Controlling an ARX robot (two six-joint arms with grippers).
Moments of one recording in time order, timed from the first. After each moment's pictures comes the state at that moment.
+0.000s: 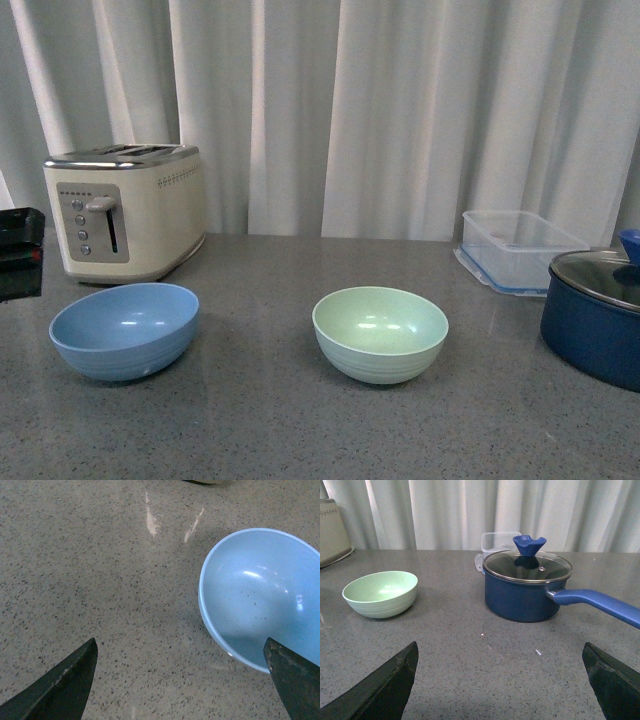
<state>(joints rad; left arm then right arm) 0.05 1.53 1.01 -0.12 -0.14 -0.19 0.00 0.00 0.01 0.00 0.00 0.00</state>
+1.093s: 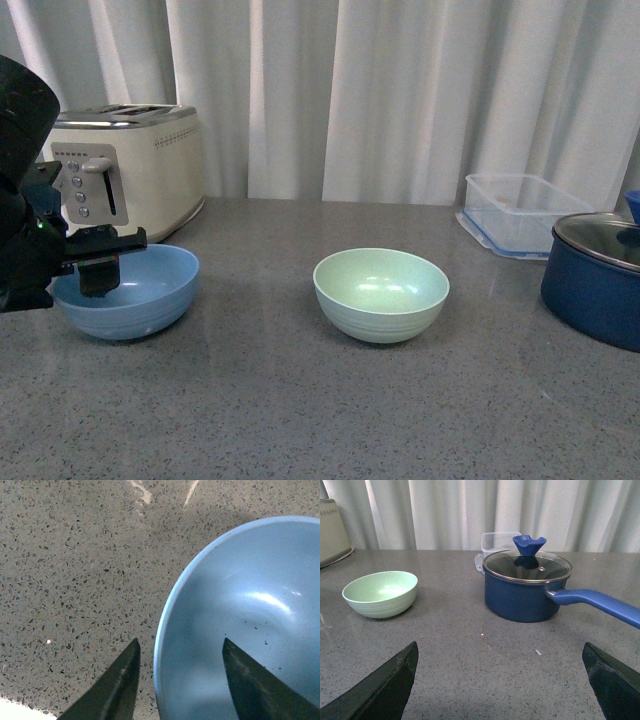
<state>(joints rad) -0.02 1.91 1.30 -0.17 -0.19 -0.30 0.00 0.00 0.01 0.00 0.00 0.00</state>
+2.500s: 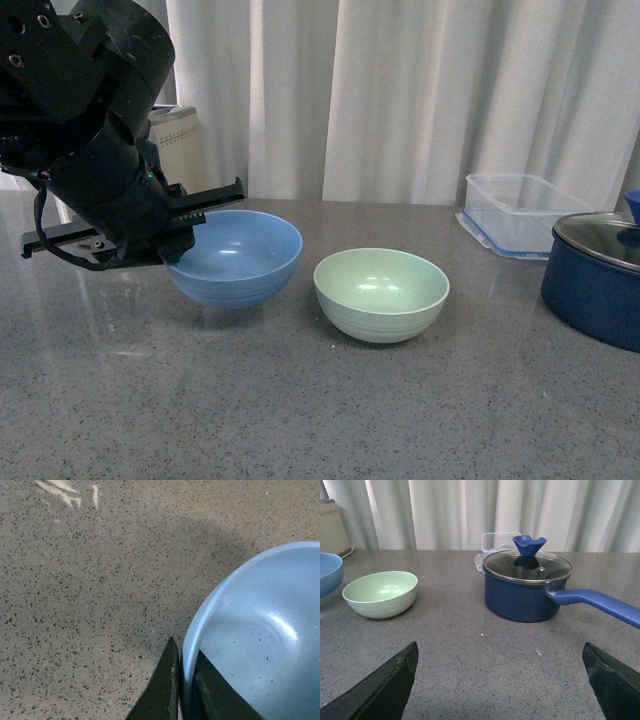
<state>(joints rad) -0.20 1.93 1.45 -0.25 -0.21 -0.45 0.00 0.00 0.01 0.00 0.00 0.00</state>
